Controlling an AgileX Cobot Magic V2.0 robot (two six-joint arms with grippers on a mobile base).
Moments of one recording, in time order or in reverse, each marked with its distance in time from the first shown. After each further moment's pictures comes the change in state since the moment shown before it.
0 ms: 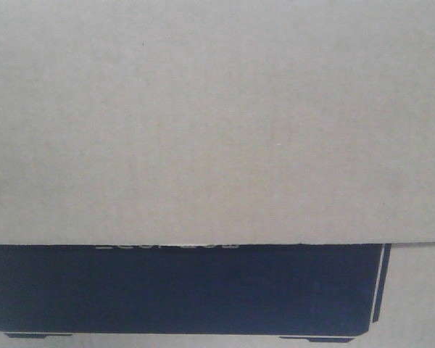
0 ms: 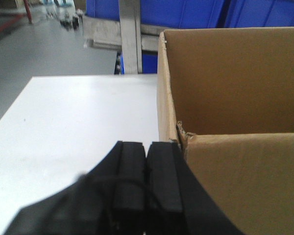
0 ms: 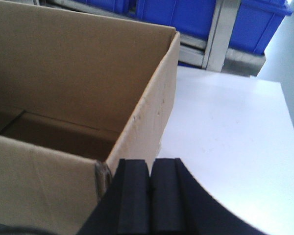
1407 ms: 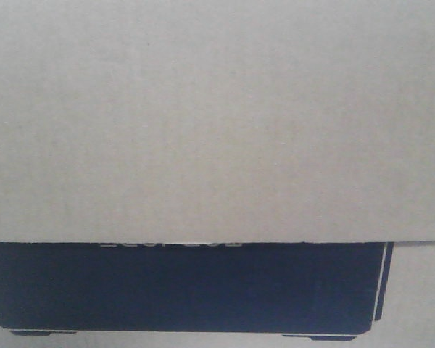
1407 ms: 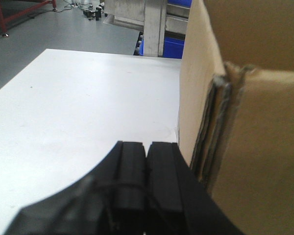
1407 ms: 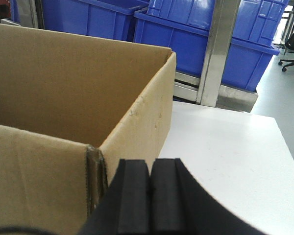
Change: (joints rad) left arm 0.136 -0.027 0.316 -0.085 -0.261 0.002; right arm 0.000 -0.159 0.226 -0.017 -0.220 -0.001
